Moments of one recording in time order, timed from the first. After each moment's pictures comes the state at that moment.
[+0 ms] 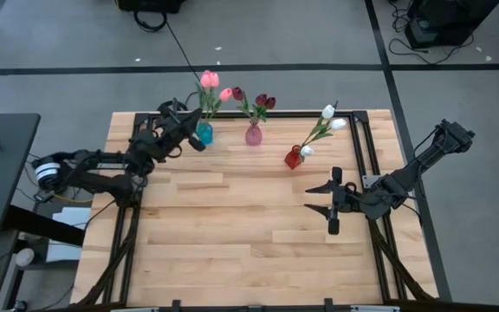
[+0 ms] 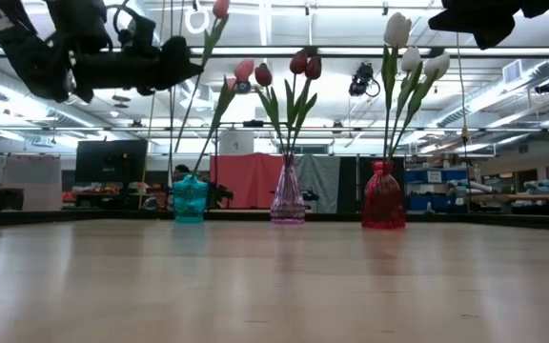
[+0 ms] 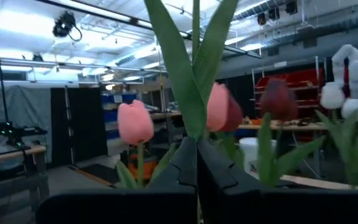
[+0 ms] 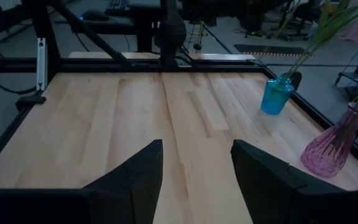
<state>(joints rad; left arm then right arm) 0.51 1.16 0.32 1.22 -0.21 0.16 0.62 0.89 0.58 -0.10 0.77 0.23</state>
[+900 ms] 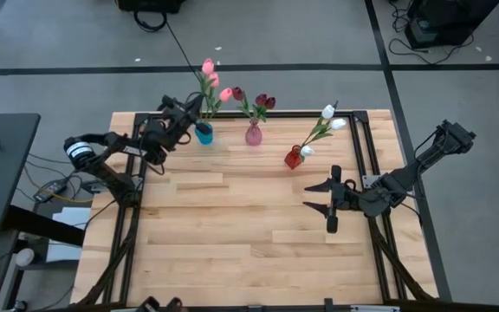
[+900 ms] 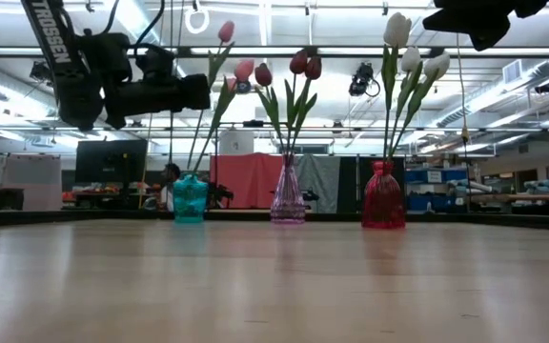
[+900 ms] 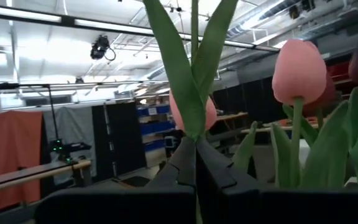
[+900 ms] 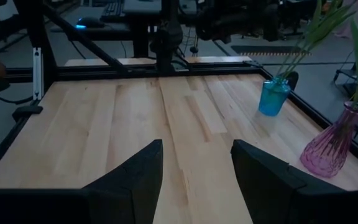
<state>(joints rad) 0.68 1.53 0.41 1.57 -0.17 0.25 0.59 0.89 0.58 -0.07 0.76 0.24</state>
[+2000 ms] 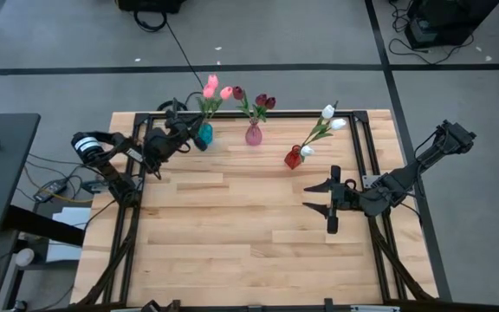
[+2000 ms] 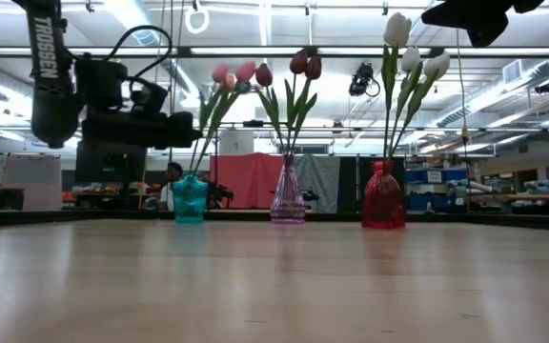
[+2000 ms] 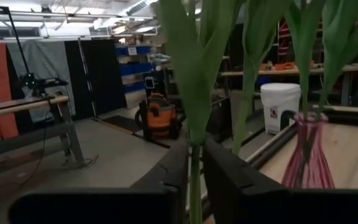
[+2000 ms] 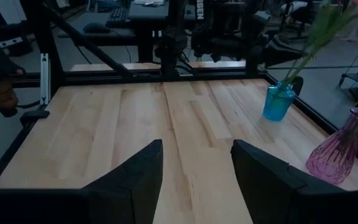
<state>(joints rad) 0.71 1.61 0.25 1.53 -0.12 0.14 0.59 0.89 0.58 -0.04 0.74 0.22</state>
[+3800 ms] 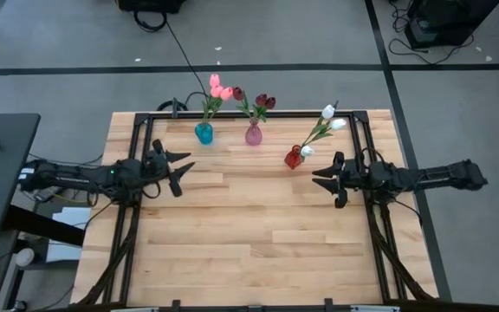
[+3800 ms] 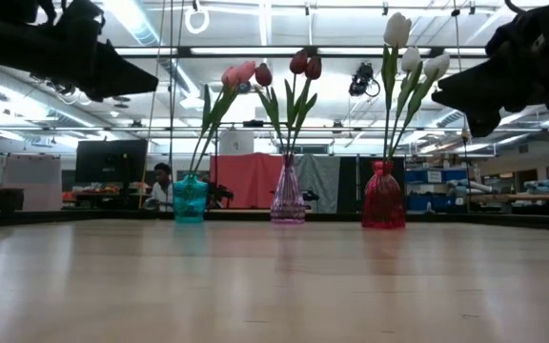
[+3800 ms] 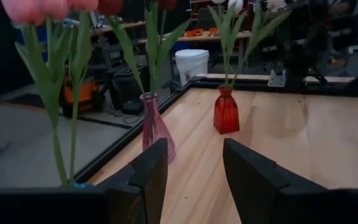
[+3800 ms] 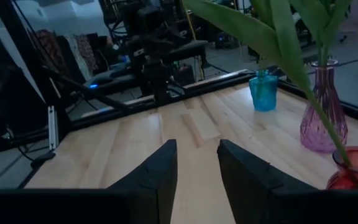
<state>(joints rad) -0.04 0.43 0.23 0.13 -0.51 0.04 0.04 0.29 0.04 0.20 0.17 0.26</state>
